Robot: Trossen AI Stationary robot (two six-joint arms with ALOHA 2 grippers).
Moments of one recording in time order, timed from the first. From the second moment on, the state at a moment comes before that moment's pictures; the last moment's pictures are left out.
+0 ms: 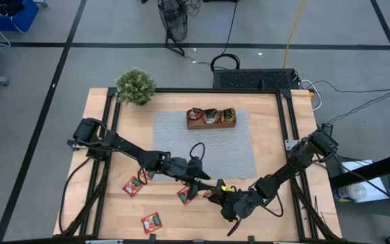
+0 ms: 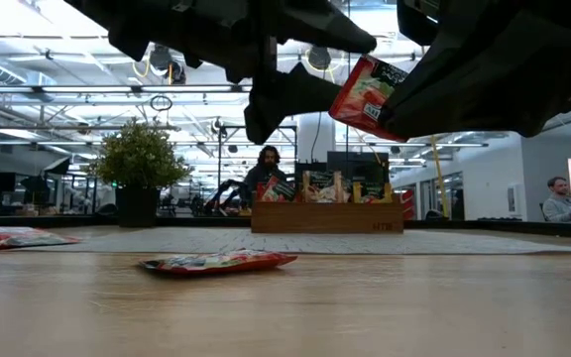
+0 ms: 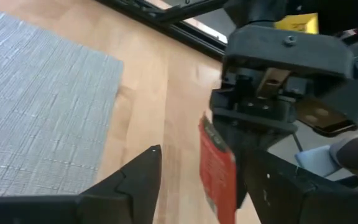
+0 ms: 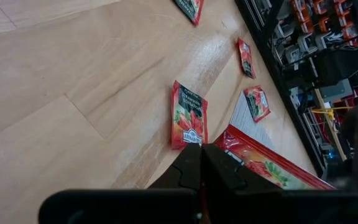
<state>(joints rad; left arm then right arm) -0.29 1.84 1.01 0.47 0.00 -0.56 0.67 1.82 0.88 0.34 0.57 -0.60</state>
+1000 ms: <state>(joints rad) -0.29 1.84 1.01 0.47 0.05 -0.58 0.66 1.82 0.88 0.35 0.58 -0.61</state>
